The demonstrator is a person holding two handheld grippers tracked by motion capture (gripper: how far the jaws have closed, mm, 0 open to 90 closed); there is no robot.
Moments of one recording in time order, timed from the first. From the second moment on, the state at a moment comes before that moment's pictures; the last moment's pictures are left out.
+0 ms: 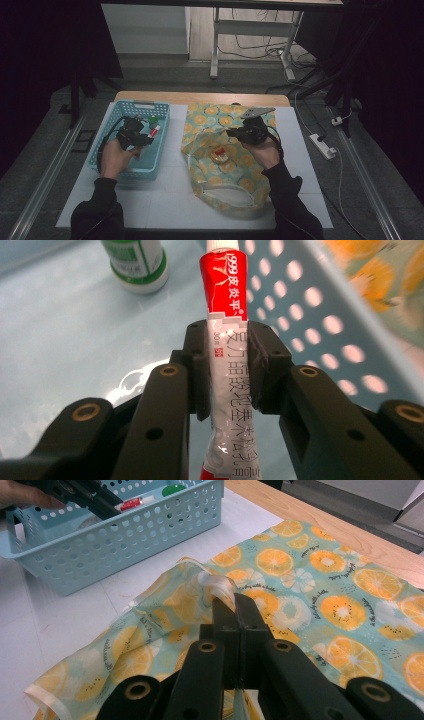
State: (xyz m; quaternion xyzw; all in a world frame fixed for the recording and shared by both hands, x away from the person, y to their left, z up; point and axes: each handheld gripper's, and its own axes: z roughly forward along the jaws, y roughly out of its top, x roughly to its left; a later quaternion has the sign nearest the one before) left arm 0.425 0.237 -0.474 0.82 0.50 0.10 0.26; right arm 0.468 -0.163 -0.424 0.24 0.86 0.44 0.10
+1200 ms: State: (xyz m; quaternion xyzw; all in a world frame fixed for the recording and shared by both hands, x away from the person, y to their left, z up) left arm 0.395 0.206 -0.415 0.82 0.43 0.11 0.36; right arm 0.469 -0.166 -0.422 0.24 0.86 0.44 0.10
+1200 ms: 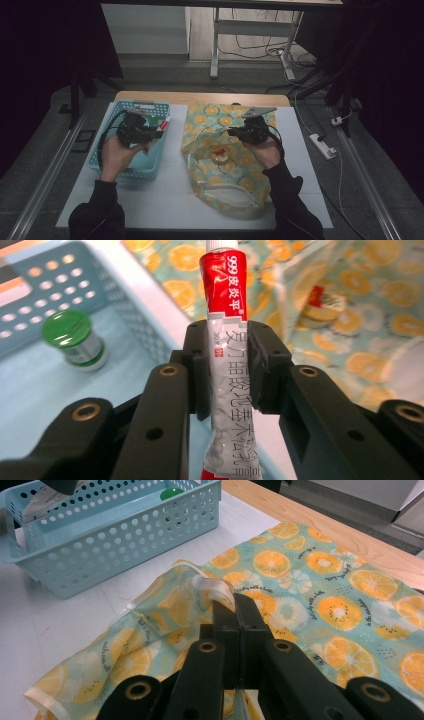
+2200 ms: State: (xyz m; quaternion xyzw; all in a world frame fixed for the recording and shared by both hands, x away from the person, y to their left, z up) left arm 0.391 0.114 -0.427 0.87 0.34 0.04 0.36; right arm 0.468 -0.167 -0.419 0.25 0.85 0.45 0.10
